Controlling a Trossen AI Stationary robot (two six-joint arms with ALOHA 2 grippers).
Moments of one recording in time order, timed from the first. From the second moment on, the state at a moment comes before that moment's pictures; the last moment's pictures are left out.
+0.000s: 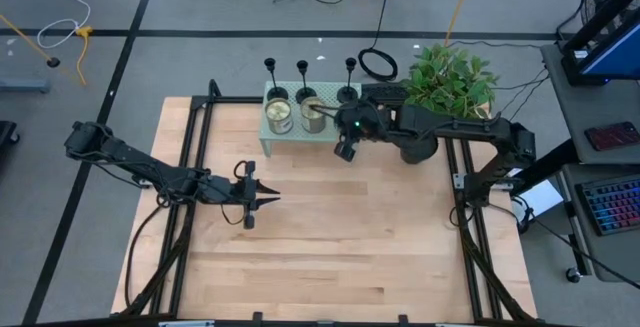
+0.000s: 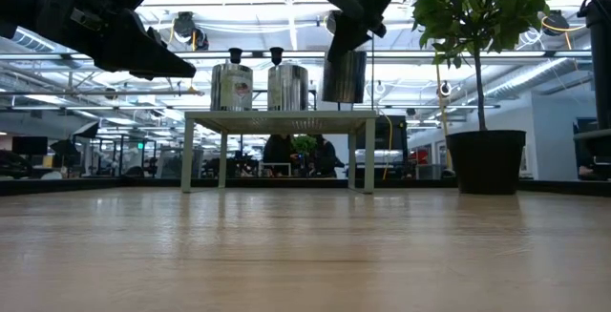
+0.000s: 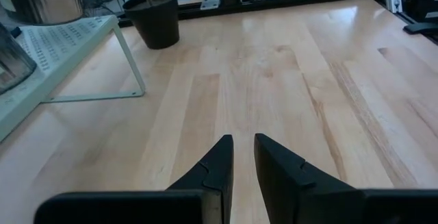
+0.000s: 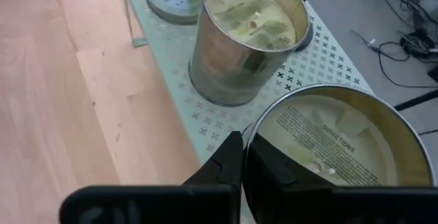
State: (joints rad) left arm -0.30 0.99 0.33 0.30 -0.34 -0.01; right arm -0.19 1.61 1.48 -0.66 0.34 0.07
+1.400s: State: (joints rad) left arm -0.30 0.99 0.33 0.31 -0.34 -0.03; right arm -0.31 1.63 1.48 -0.68 0.16 0.09
